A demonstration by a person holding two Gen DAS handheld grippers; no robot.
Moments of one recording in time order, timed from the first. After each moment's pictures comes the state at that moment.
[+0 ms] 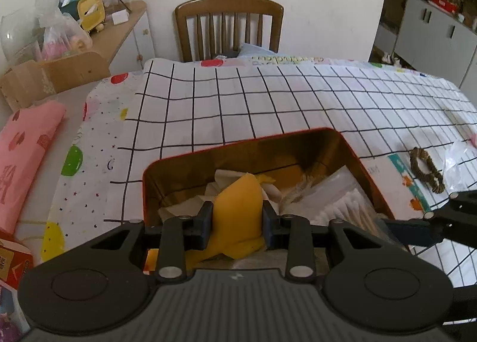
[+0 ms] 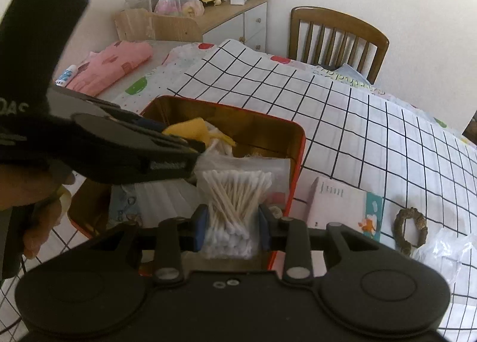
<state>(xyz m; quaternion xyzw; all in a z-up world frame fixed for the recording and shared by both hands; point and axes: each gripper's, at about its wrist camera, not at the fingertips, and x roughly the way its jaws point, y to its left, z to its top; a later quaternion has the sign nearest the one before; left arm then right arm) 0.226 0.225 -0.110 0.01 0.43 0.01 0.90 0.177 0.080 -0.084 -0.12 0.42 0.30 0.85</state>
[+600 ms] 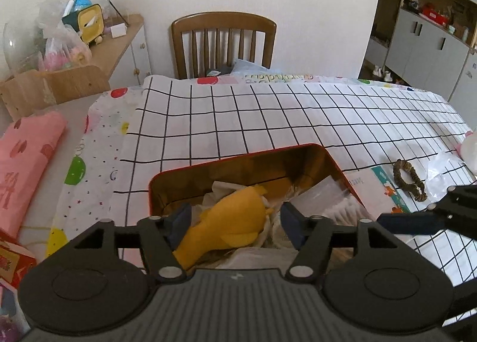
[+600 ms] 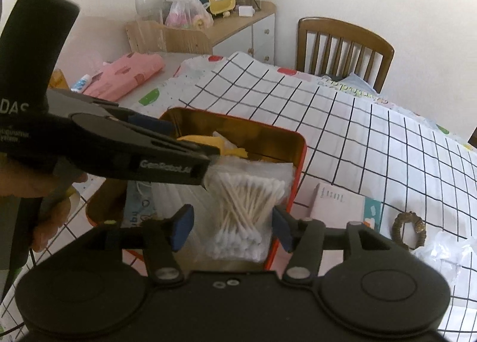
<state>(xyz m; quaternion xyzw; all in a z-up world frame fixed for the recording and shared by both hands) 0.209 0.230 -0.088 0.00 0.40 0.00 0.92 0.168 0.064 -0.068 -0.10 0.40 0.32 0.85</state>
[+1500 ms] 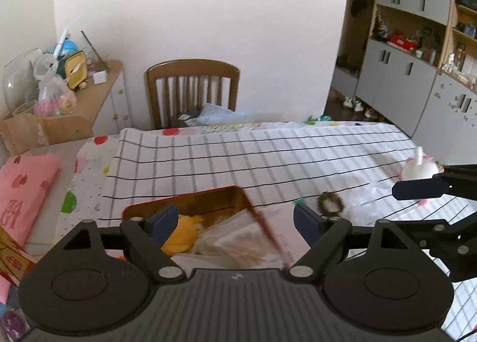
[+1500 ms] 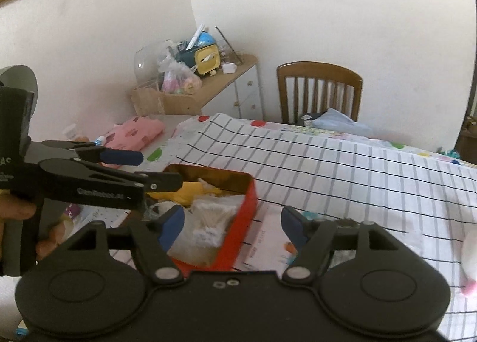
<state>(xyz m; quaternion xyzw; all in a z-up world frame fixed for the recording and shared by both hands) 0.149 0.172 -0.009 -0.01 0.33 -0.05 0.94 0.137 -0.053 0.011 -0.02 0.33 0.33 0.88</state>
